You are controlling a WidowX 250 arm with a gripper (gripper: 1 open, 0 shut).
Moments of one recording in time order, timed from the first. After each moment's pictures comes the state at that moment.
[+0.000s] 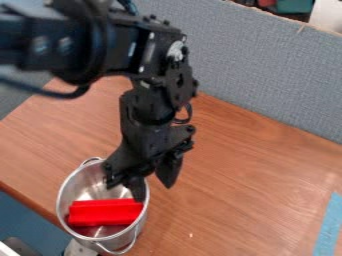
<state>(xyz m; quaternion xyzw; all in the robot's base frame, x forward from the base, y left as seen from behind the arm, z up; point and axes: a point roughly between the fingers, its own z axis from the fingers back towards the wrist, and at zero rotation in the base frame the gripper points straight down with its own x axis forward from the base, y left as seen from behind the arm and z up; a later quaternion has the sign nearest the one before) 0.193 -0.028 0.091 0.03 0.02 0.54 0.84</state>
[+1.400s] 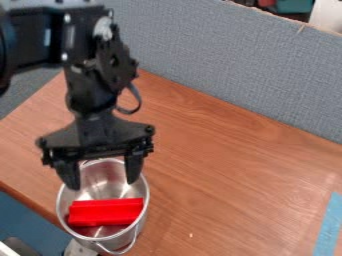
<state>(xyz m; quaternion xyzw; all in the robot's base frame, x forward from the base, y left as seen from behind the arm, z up) 0.171 0.012 0.111 0.03 0.01 0.33 0.94</state>
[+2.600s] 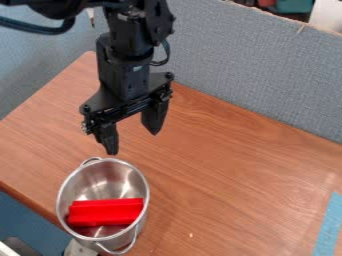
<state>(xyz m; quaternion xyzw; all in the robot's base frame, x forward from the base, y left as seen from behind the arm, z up) 0.220 0.013 0.119 0.05 0.02 0.57 0.82</state>
